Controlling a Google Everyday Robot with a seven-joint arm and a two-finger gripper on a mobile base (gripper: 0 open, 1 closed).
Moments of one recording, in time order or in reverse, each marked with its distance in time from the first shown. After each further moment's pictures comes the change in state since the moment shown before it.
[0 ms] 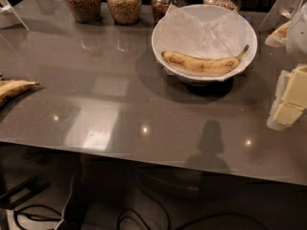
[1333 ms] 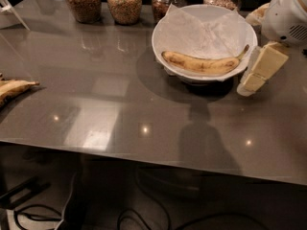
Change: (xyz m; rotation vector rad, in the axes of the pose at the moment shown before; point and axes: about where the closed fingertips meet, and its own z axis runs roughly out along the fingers) arm -0.035 -0.076 0.027 0.100 -0.191 -0.009
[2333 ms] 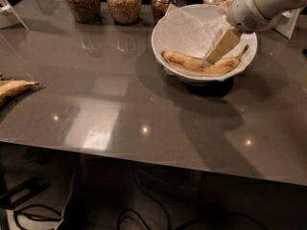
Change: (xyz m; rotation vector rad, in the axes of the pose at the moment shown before) arm -0.044 -0.101 0.091 0.018 -0.247 0.044
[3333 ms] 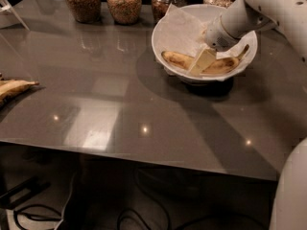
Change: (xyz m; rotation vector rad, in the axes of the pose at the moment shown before) arm 0.029 -0.003 0.096 -0.110 0.080 0.025
